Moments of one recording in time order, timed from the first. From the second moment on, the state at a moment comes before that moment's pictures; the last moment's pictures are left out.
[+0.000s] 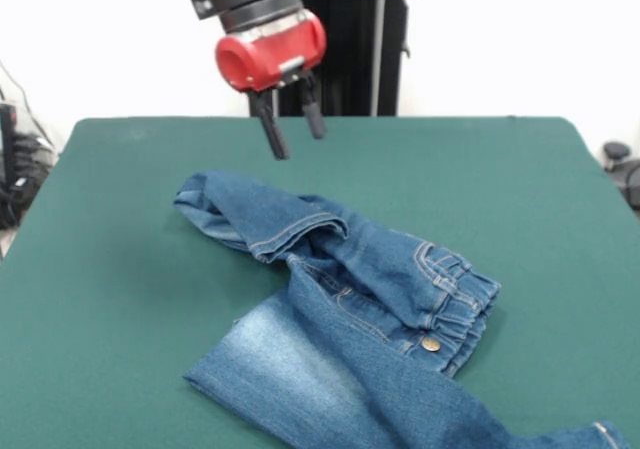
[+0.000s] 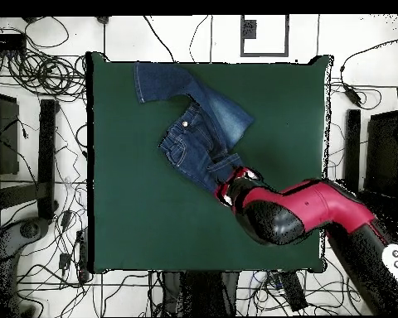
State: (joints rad) arm -1.13 -0.62 1.12 2.01 -0.87 0.54 1.27
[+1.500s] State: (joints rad) arm -0.91 -0.62 0.88 1.85 -0.93 0.54 1.27
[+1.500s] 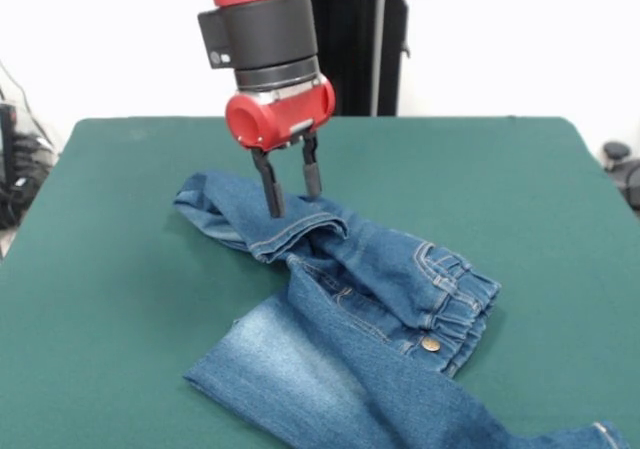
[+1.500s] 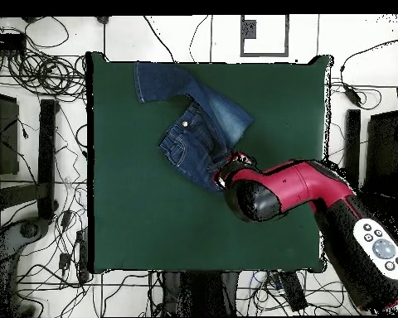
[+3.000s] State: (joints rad) arm -0.80 -0.61 0.67 1.83 -0.87 0.62 1.27
